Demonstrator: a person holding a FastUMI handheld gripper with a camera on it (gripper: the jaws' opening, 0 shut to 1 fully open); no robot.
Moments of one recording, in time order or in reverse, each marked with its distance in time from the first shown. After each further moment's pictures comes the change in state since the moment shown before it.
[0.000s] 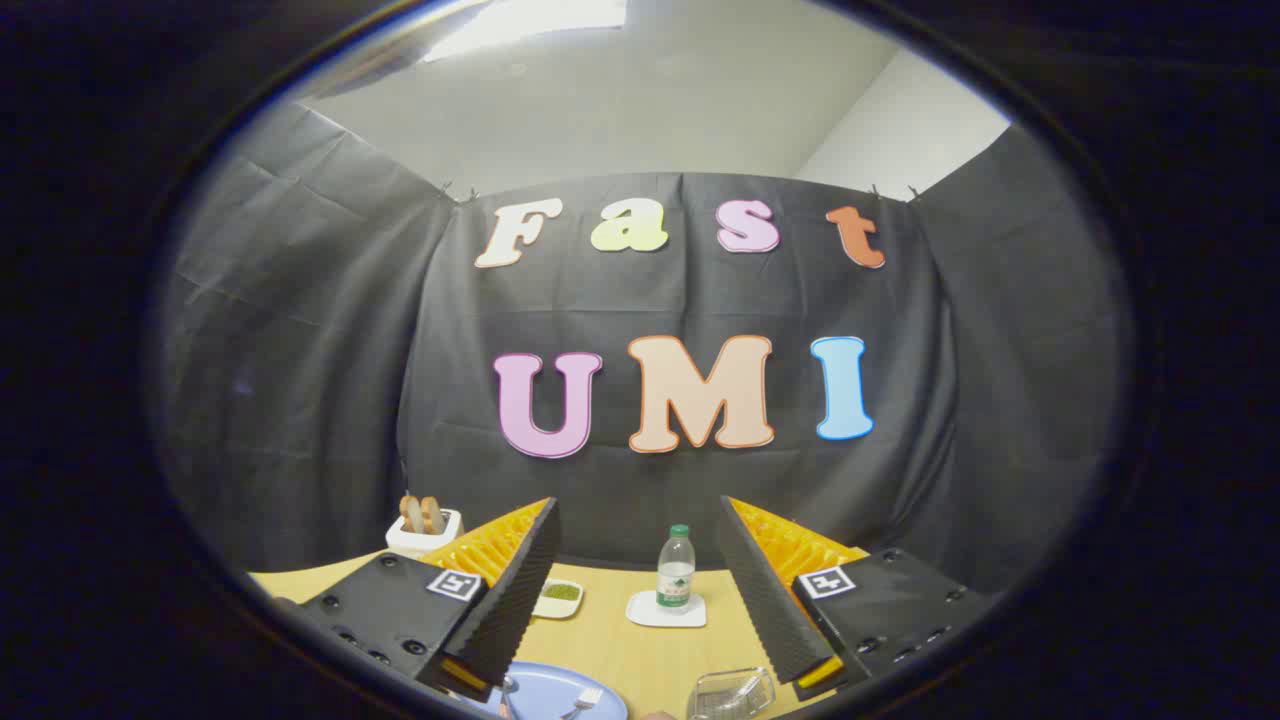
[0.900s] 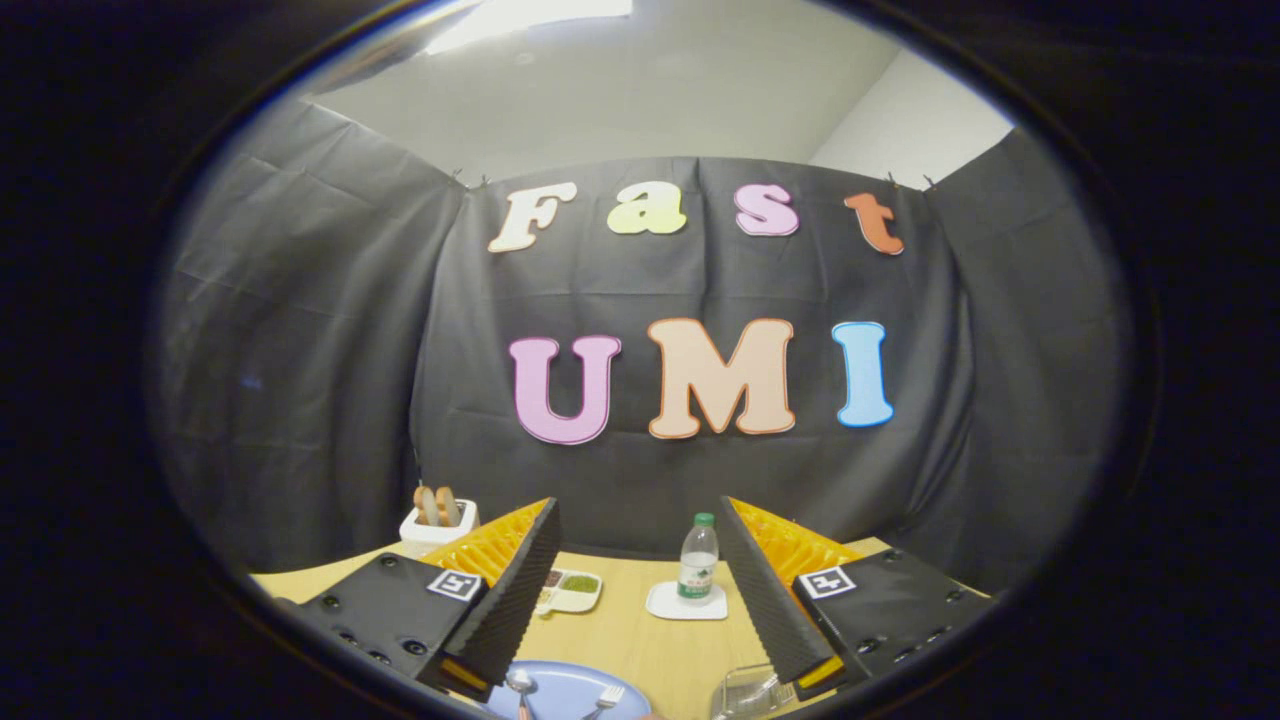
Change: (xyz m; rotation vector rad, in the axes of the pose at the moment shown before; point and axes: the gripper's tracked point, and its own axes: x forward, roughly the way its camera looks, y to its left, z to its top) arm 0.003 0.018 -0.021 -0.011 0.071 0.014
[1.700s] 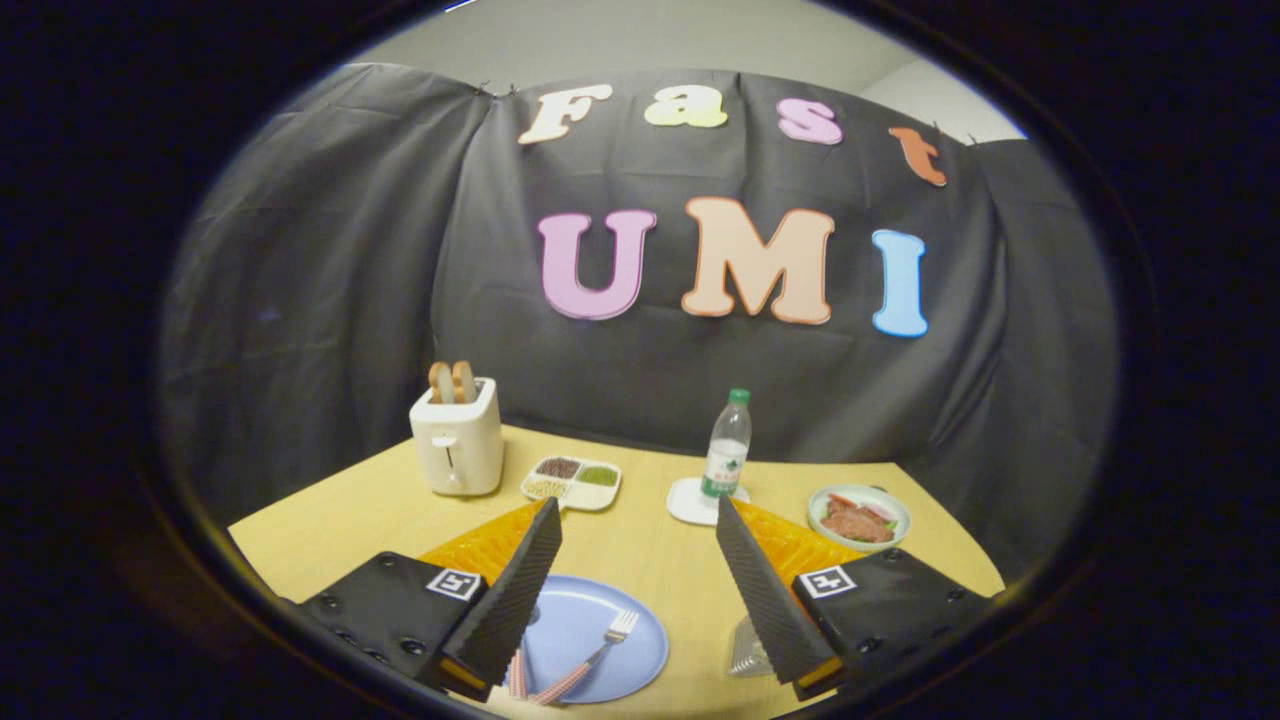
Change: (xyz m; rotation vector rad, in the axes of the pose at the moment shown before) arm -0.018 0.026 -0.140 -0.077 0.344 0.081
